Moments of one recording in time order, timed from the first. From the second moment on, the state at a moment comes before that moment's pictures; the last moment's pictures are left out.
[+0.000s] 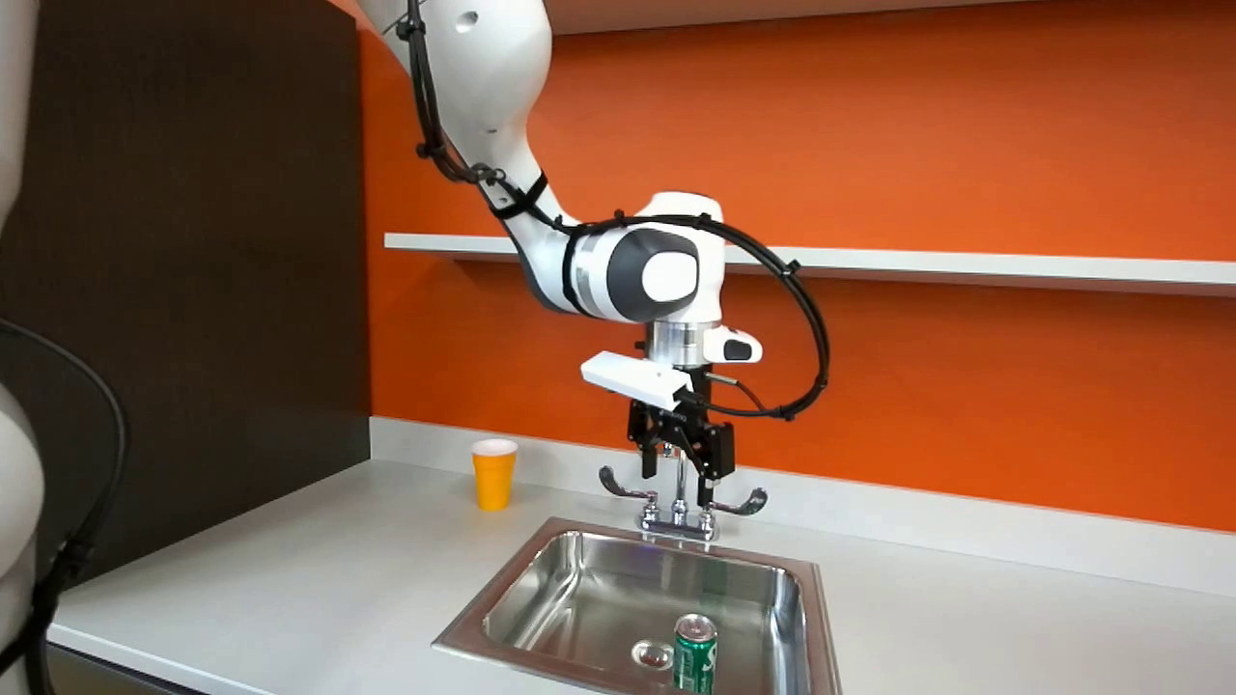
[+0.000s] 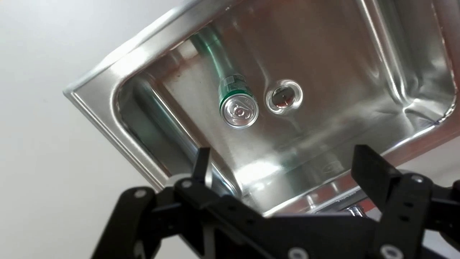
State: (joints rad) arm -0.23 0.16 -0.27 -2.21 0.09 2.46 -0.07
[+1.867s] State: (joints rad) arm -0.32 0.61 -0.20 -2.00 0.20 2.60 -0.12
